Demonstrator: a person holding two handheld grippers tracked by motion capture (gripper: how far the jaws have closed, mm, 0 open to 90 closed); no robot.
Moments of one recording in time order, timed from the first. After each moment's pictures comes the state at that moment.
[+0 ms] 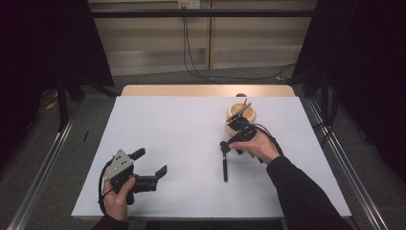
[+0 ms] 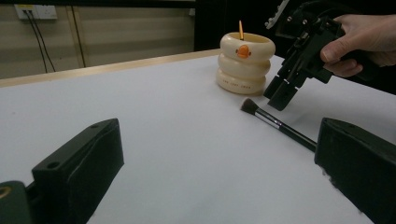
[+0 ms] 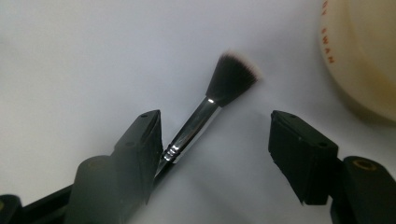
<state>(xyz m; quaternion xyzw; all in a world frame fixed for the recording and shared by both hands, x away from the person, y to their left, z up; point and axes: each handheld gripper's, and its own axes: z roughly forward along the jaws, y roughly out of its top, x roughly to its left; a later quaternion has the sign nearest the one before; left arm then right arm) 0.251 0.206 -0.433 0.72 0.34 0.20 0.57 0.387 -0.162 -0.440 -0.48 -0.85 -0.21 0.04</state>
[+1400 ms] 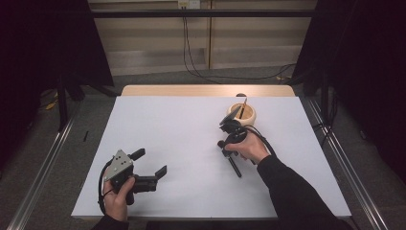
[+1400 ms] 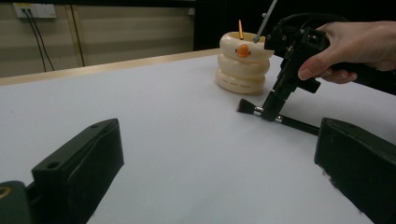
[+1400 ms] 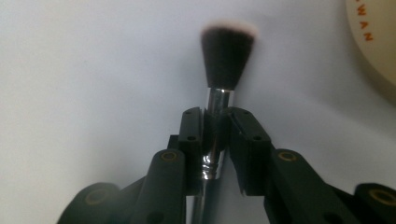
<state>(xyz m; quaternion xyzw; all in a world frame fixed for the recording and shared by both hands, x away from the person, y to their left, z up) 0.251 0.207 -0.434 0.72 0.34 0.20 0.57 0.391 -0.139 -0.452 -0.53 -0.84 -0.13 0.04</state>
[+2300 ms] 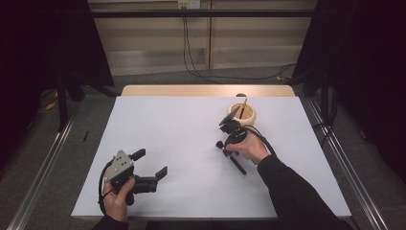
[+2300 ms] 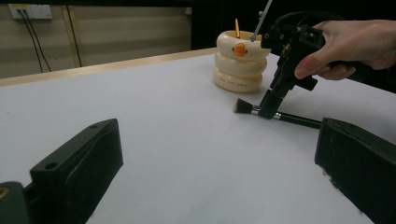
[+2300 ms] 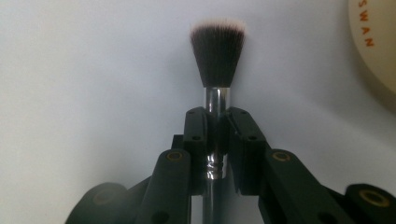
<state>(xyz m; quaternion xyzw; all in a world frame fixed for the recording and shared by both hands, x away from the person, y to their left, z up) 0.250 0.206 -0.434 0.72 0.33 0.19 0.57 0.390 -0.138 -0.451 -0.50 -0.85 -0.13 0.03</state>
